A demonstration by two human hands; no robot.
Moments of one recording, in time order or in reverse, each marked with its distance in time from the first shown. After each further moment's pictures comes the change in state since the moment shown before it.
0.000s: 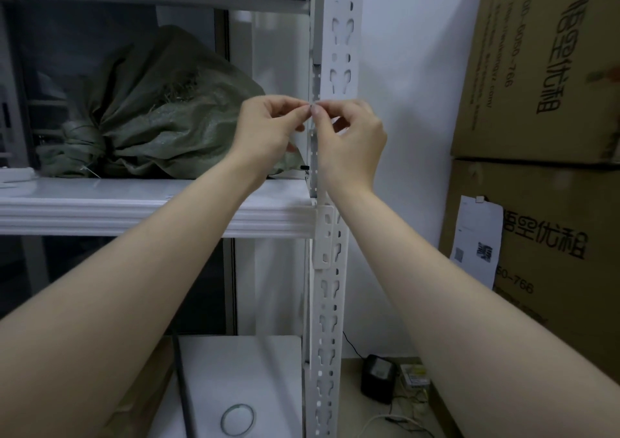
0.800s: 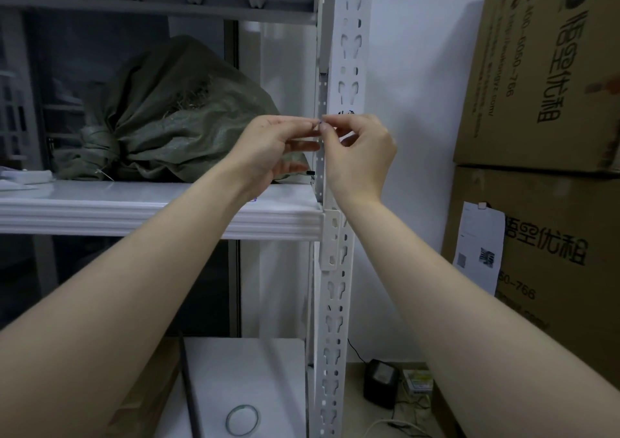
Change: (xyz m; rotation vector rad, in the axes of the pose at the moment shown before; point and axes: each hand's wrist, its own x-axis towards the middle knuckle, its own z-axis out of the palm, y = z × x) left_hand -0.013 0.011 -0.019 -0.175 -0.181 -0.235; right_hand -0.007 -0.010 -0.006 -0.083 -0.003 0.037
